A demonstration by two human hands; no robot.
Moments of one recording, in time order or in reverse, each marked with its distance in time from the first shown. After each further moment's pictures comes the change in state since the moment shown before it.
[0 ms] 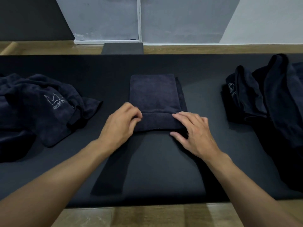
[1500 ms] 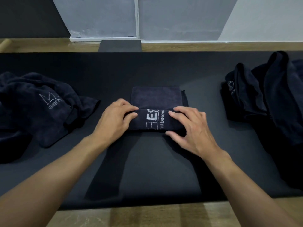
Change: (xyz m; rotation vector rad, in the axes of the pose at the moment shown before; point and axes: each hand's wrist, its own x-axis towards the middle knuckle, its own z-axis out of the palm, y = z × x) left_hand 0.009 -0.012 -0.003 -0.084 -0.004 -0.061; right_hand 0.007 -0.011 -0.004 0.034 0.052 -0.035
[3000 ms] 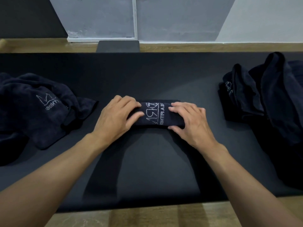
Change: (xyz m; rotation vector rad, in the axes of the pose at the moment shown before) left_hand 0.007 -0.004 0.007 0.275 0.144 0.287; right_hand 0.016 0.010 0.000 -0.001 -0.083 0.046
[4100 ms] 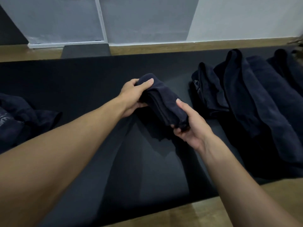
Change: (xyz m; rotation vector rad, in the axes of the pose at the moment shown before) left_hand 0.136 0.085 0.057 -1.368 -0.301 -0.945; right_hand -0.004 0.022 -0.067 1.474 0.031 1.289
